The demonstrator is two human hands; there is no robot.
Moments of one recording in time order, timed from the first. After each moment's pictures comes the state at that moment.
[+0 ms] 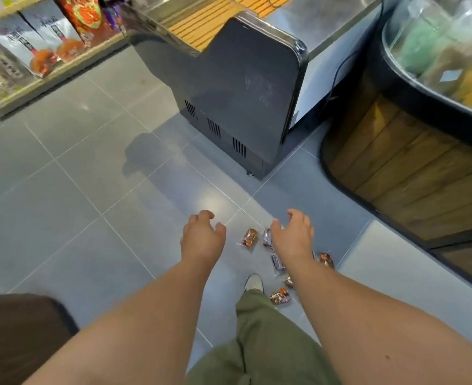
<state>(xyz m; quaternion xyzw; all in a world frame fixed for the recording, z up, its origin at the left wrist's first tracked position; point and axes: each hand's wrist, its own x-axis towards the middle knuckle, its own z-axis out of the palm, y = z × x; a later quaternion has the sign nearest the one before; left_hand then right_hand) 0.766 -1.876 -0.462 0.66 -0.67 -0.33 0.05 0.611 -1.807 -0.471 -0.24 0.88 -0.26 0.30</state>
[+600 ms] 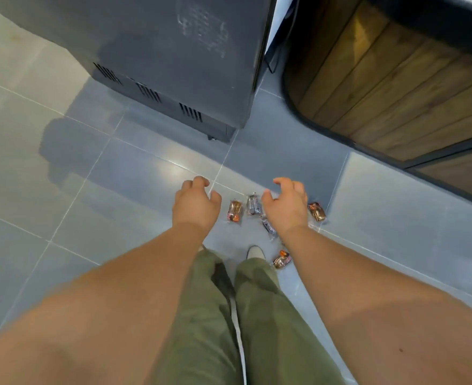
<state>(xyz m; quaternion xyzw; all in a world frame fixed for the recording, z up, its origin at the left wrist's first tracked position) 0.694 -2.033 -0.546 0.53 -0.77 -0.34 -0.08 0.575 -1.916 -0.539 -0.15 0.91 -0.21 0.31</state>
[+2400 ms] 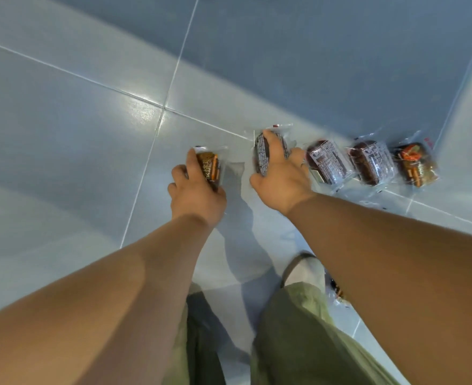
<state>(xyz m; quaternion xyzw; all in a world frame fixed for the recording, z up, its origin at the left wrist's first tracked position) 0.641 -2.014 -1.109 0.54 -0.72 -0.39 -0.18 0.526 -1.932 -1.098 -0.14 0.88 -0.07 0.44</state>
